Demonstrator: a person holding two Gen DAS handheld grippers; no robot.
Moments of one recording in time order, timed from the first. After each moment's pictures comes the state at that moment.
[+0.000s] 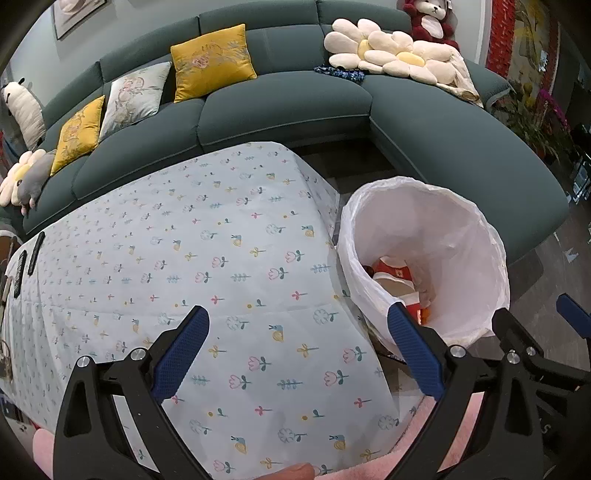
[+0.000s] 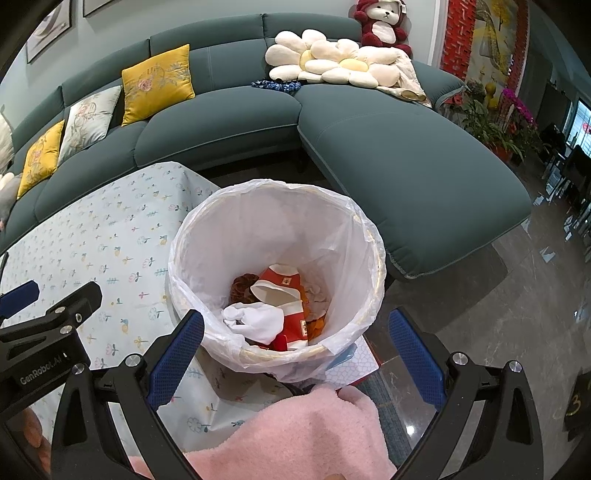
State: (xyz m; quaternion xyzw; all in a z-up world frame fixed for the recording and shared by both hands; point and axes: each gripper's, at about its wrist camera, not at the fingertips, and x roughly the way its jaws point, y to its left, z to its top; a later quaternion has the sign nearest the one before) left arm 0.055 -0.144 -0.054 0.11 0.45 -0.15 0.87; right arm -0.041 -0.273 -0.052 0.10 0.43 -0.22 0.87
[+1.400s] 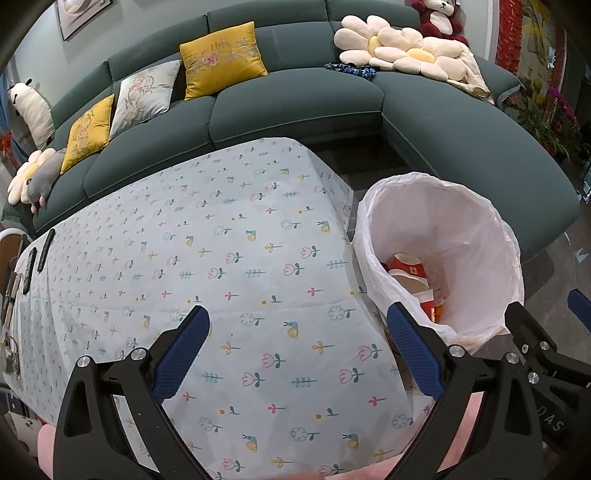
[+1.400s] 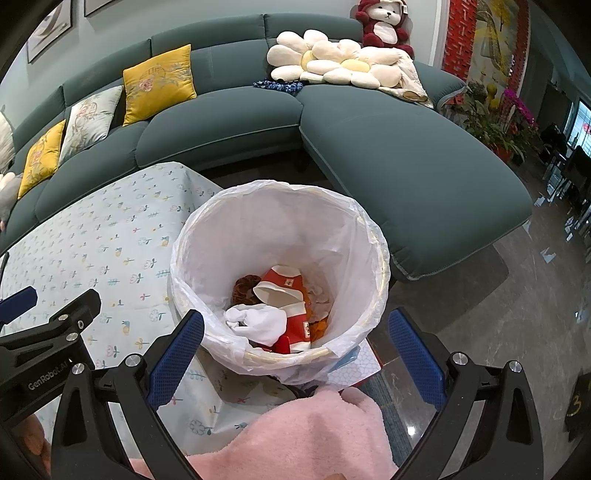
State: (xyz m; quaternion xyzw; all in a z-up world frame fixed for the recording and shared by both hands) left arm 0.058 -0.138 -0.059 0.12 0.45 -0.12 0.88; right arm -0.040 -0.276 -0.053 0.10 0.43 -0.22 0.87
